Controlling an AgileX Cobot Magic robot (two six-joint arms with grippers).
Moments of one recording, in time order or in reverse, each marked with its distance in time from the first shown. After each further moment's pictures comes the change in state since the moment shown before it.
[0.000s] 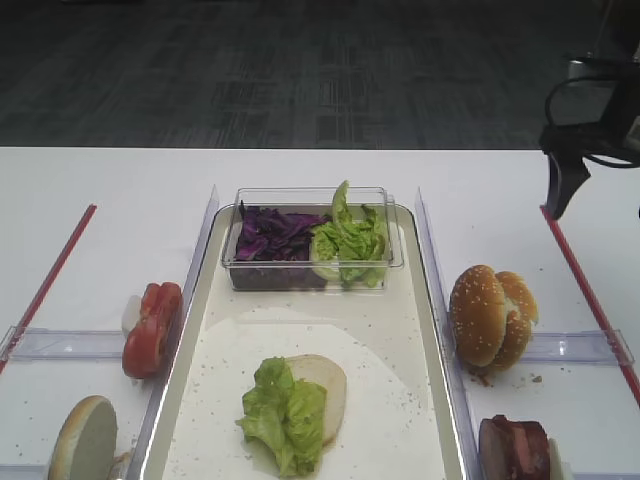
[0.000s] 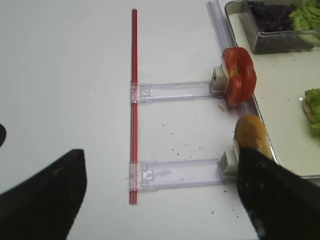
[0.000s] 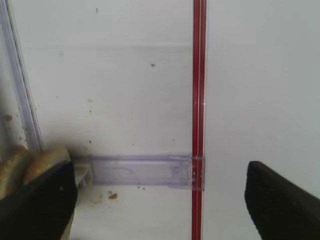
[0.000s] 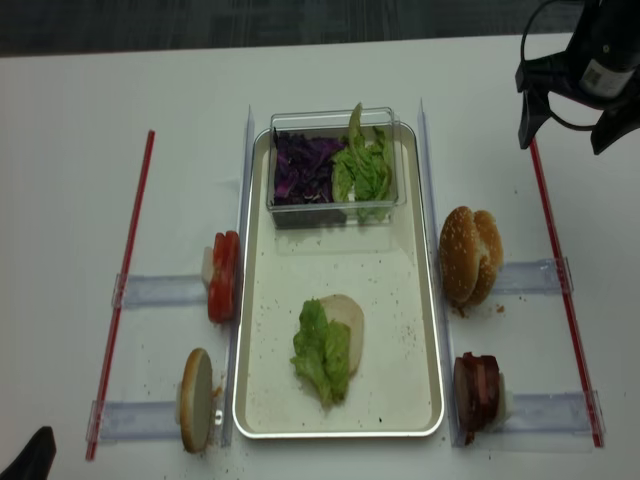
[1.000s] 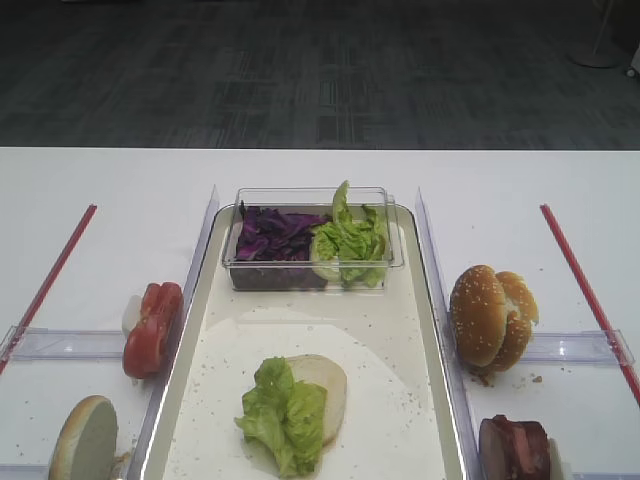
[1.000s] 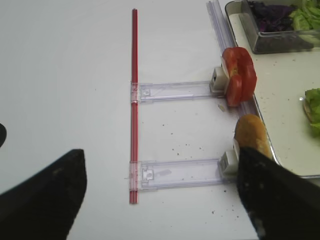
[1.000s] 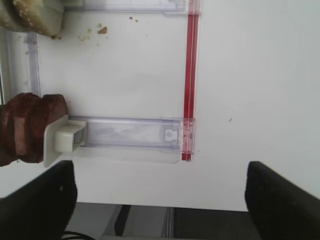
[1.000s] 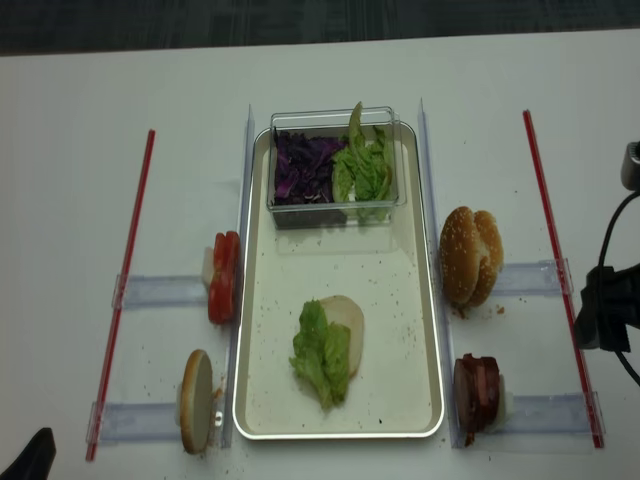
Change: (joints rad) left arm 0.000 0.000 0.000 0.000 0.000 0.000; right arm -0.002 -0.838 0.791 -0.006 -0.088 -0.057
